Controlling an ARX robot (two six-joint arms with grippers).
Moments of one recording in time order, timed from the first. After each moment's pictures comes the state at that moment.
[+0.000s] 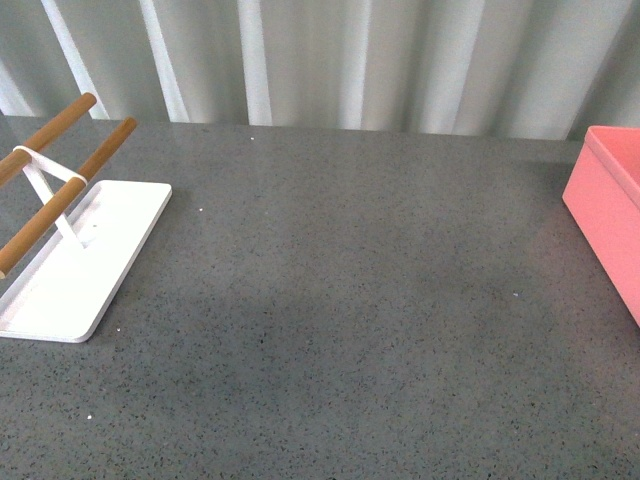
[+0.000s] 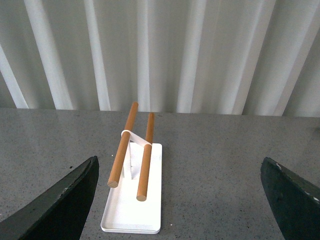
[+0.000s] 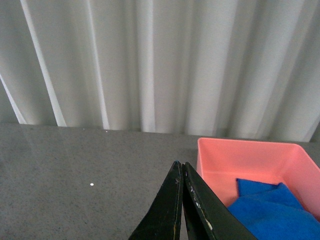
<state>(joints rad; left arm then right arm) 0.00 0.00 0.02 0.00 0.00 0.00 0.04 0.72 0.19 0.52 0.01 -0.02</state>
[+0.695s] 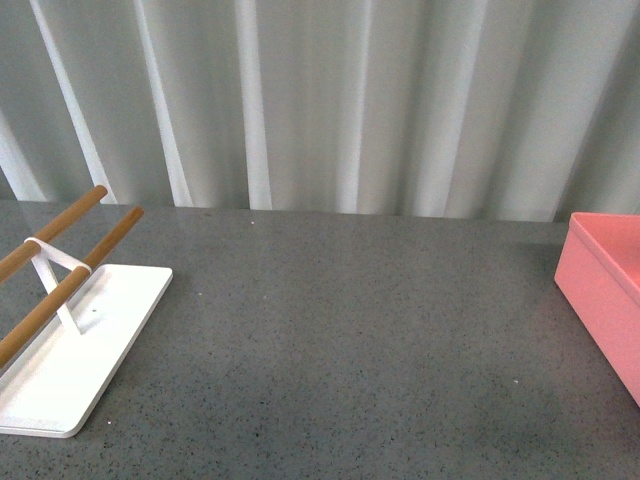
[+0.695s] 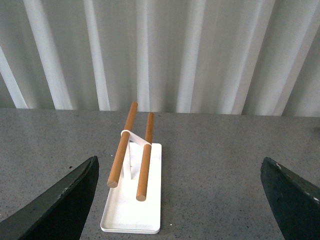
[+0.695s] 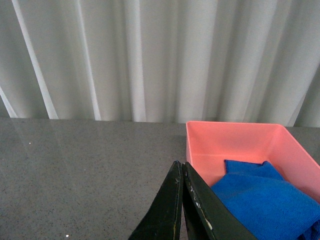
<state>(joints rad) 0.00 0.00 0.02 0.00 0.00 0.00 0.00 0.40 0.04 0.36 0.00 -0.01</state>
